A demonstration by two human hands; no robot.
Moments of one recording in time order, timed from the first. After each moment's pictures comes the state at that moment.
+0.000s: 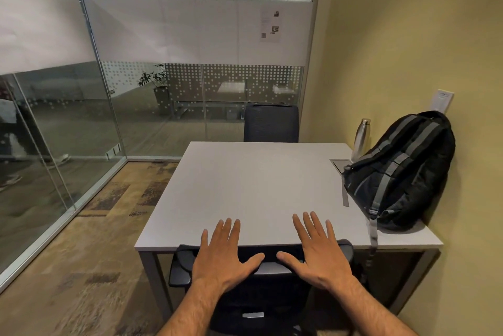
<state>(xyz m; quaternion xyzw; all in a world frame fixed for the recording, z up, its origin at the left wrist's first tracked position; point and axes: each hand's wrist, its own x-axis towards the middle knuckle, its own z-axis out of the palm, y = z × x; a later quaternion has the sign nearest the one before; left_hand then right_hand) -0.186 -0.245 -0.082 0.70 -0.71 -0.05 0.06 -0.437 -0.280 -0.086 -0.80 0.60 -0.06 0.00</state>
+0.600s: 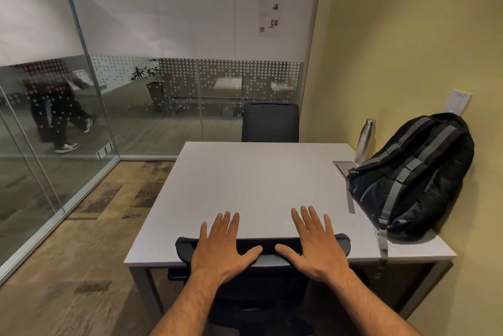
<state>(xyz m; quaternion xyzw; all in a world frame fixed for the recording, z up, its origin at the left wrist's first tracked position) -0.148 -0.358 -0.072 0.68 -0.73 -0.05 0.08 -0.401 -0.382 -0.081 -0.79 0.61 -0.08 0.00</state>
